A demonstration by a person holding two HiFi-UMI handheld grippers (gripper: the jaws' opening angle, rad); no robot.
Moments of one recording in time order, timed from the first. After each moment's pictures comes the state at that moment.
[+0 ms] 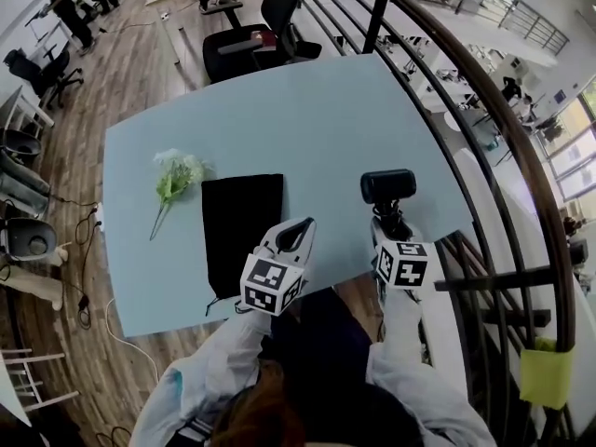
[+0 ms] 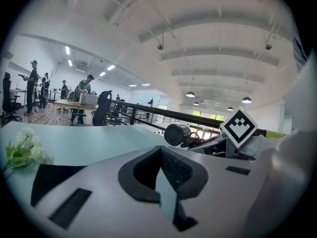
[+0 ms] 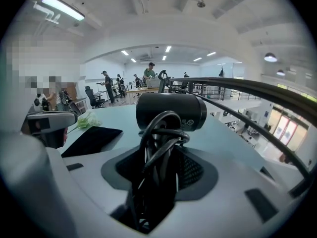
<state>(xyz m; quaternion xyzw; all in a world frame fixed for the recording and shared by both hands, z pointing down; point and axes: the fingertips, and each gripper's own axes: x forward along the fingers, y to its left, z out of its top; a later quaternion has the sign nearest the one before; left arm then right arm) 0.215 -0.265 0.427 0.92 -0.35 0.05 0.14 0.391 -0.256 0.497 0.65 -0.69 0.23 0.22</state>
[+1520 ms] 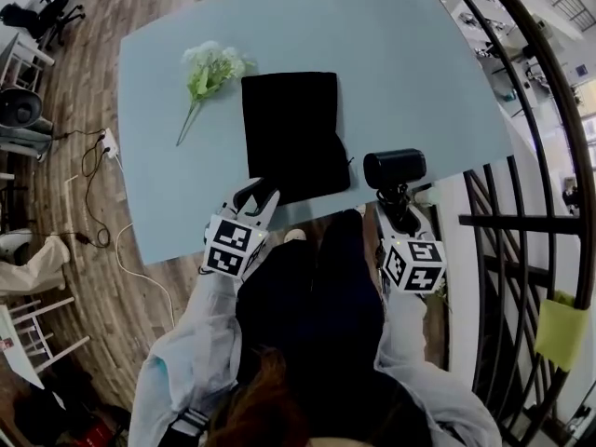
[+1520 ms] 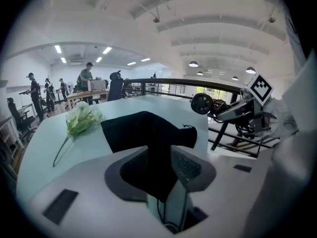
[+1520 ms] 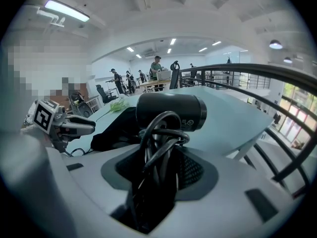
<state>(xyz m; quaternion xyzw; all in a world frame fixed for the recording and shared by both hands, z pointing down) -0.001 -0.172 0.534 0.89 -0.37 0.23 0.13 0.233 -0.104 0.543 0.61 -0.71 0.27 0.23</state>
